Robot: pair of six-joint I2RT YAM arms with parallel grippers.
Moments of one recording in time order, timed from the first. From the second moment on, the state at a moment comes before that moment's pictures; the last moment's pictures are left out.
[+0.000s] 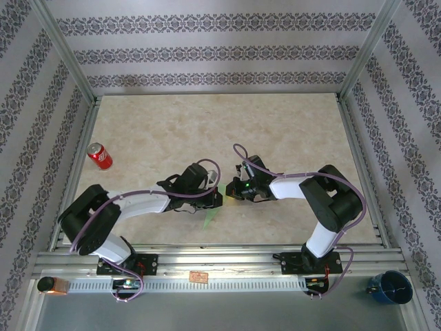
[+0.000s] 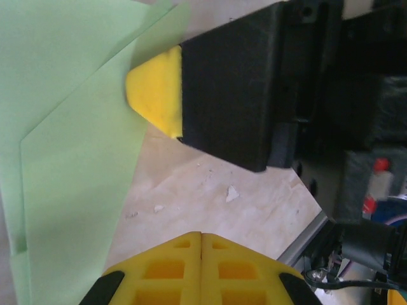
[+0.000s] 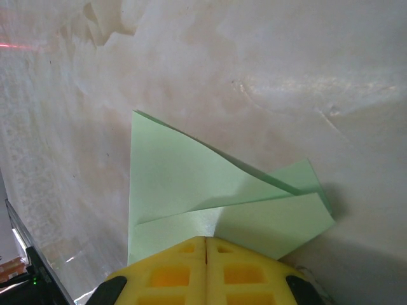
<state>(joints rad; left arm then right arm) -0.76 1.54 0.71 -0.03 0.42 -0.87 0.58 1.71 0.68 0.10 -0.51 0.83</state>
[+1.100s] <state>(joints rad) -0.76 1.39 0.44 -0.05 0.45 -0.86 0.56 1.71 0.66 0.13 -0.53 0.83</state>
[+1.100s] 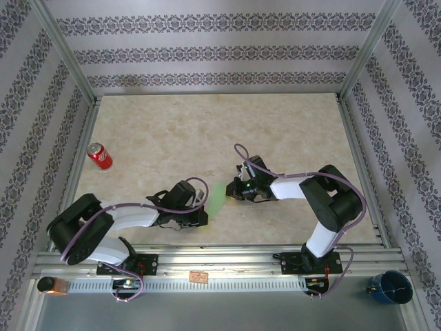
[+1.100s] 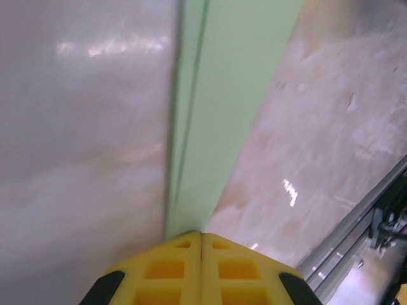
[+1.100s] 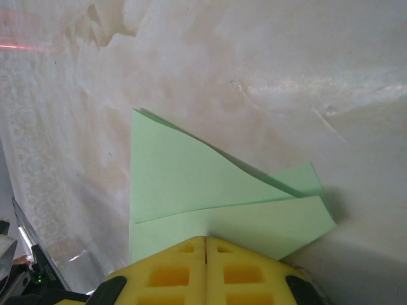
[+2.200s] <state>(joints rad) -0.62 1.49 0.64 -0.20 0.39 -0.75 0.51 1.48 0.56 0.04 -0.51 0.80</state>
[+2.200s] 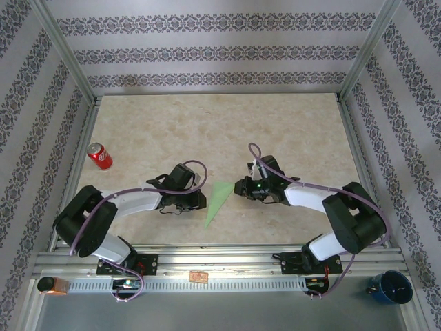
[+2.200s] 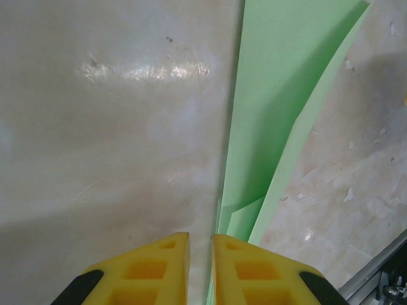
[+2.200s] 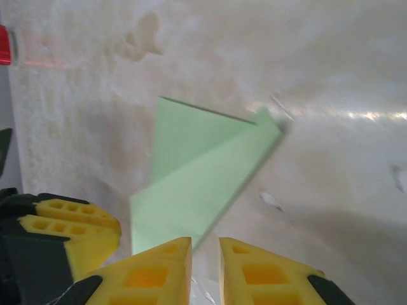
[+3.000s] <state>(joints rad) -0.61 1.60 0.67 -0.12 0.52 -0.75 0.52 1.53 0.54 0.04 -0.50 0.84</state>
